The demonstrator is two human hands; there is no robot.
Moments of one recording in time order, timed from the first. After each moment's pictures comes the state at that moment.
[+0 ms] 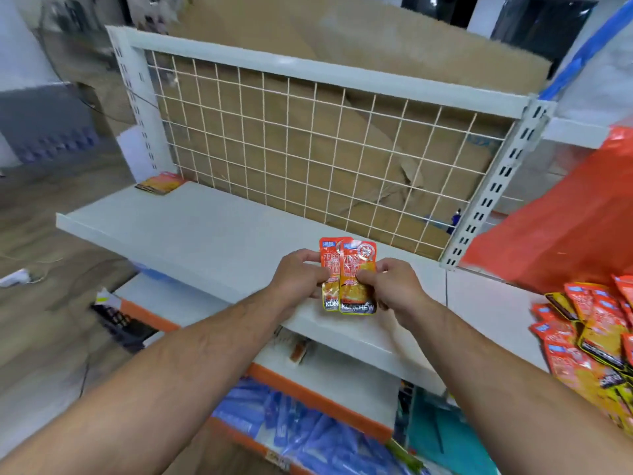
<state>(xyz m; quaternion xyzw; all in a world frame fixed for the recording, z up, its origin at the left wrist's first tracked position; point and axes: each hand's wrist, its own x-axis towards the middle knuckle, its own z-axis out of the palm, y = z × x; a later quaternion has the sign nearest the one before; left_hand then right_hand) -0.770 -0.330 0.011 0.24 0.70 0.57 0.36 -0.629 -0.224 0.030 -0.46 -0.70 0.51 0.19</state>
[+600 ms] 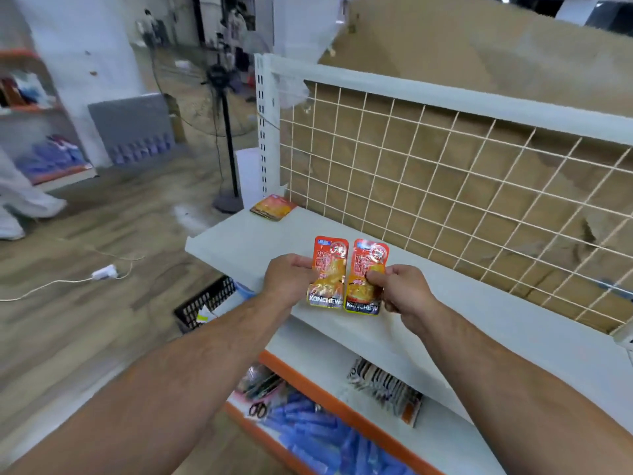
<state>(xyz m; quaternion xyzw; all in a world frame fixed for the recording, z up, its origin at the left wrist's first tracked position) -1.034 -0.457 0.003 0.13 0.75 0.60 0.24 -0.893 -0.317 0.026 -0.41 -0.67 0.59 0.17</state>
